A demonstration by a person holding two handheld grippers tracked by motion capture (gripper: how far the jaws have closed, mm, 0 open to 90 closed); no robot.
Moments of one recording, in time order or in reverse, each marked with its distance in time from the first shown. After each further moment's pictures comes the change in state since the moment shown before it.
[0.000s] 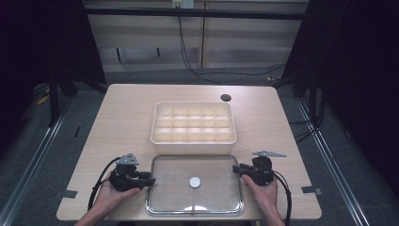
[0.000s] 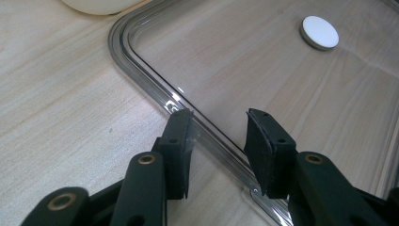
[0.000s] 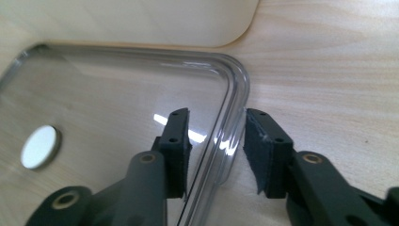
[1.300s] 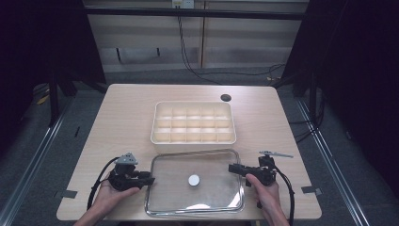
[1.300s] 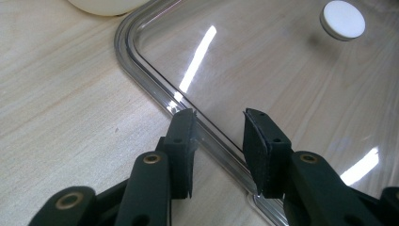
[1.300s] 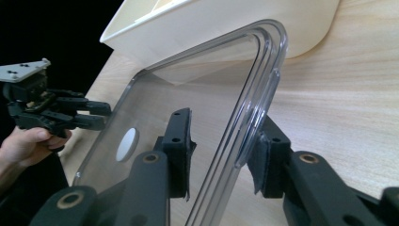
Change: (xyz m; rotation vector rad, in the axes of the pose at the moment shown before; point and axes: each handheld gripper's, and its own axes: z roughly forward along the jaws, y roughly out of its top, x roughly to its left) left arm 0.004 -0.002 -0.001 -0.014 -0.009 -0.018; right arm -0.008 0.001 -0.007 -0.039 0.353 0.128
